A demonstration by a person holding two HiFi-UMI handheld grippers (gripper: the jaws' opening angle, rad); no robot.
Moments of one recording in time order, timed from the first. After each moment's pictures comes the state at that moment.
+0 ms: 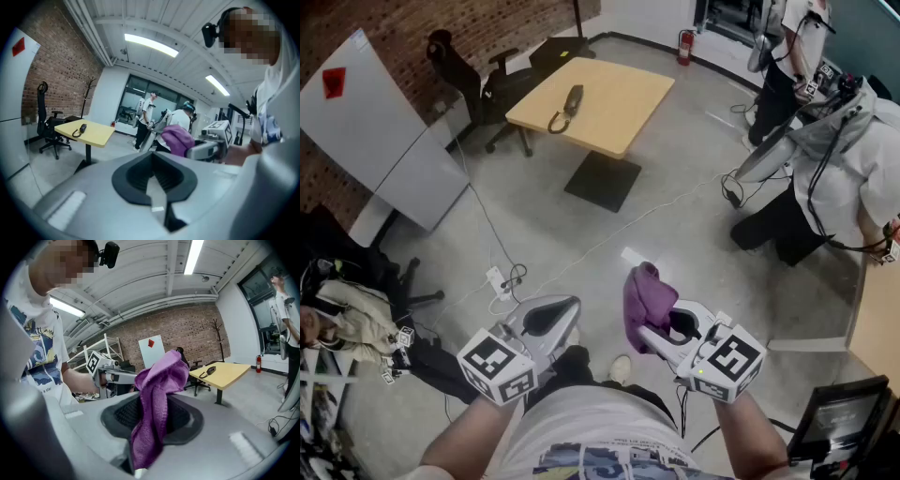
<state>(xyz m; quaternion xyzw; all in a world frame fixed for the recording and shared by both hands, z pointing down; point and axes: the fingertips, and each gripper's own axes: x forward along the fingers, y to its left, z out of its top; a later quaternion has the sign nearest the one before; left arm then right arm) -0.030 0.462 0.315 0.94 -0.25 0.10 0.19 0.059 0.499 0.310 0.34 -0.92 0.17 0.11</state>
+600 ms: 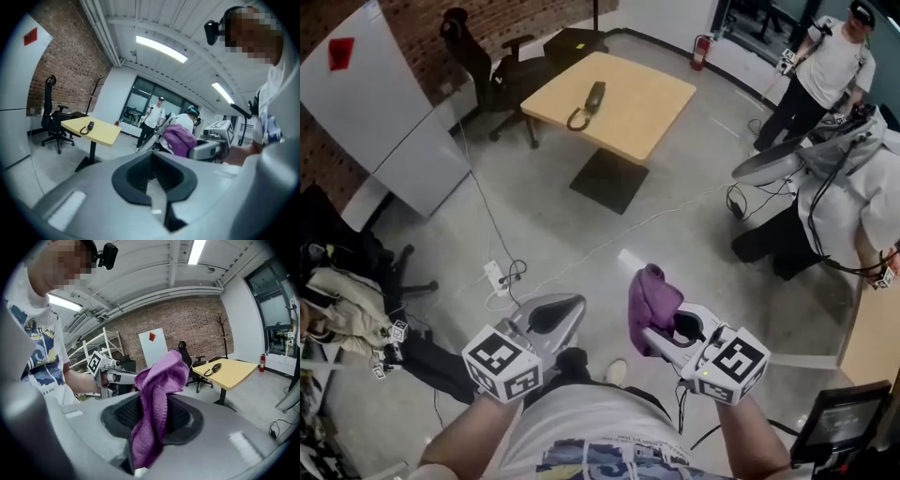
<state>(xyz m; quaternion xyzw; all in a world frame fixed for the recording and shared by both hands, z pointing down) -0.069 0.425 0.330 0.94 -0.26 0.08 0.23 0.019 0.462 0.315 0.32 -0.92 0.18 0.14</state>
